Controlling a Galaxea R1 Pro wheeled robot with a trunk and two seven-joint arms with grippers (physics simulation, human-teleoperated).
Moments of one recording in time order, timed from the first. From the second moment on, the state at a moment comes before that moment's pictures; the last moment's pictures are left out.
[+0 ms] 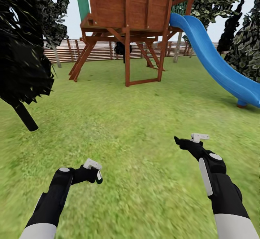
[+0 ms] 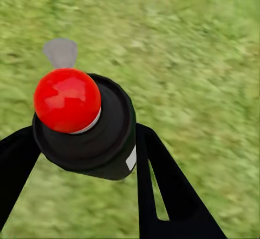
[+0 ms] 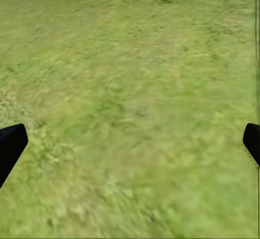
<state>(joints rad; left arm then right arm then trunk) -0.47 -0.05 0.20 -1.21 -0.59 0.59 -0.82 -0.54 -0.04 -0.19 -1.40 -0.04 0.53 0.15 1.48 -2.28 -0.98</state>
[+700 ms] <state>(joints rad) -0.47 -0.05 0.20 -1.21 -0.59 0.59 -0.82 -0.54 -0.04 -0.19 -1.40 -0.04 0.53 0.15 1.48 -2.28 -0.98</state>
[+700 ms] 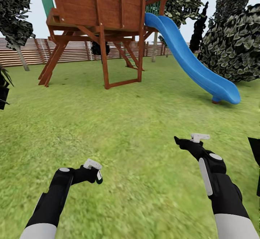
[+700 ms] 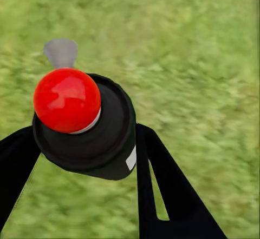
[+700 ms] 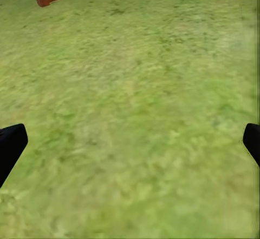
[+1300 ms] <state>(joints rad) -0.47 -0.05 0.20 -1.21 -0.59 0.59 -0.82 -0.54 -0.04 -0.19 -1.40 -0.04 0.53 0.15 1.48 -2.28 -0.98</state>
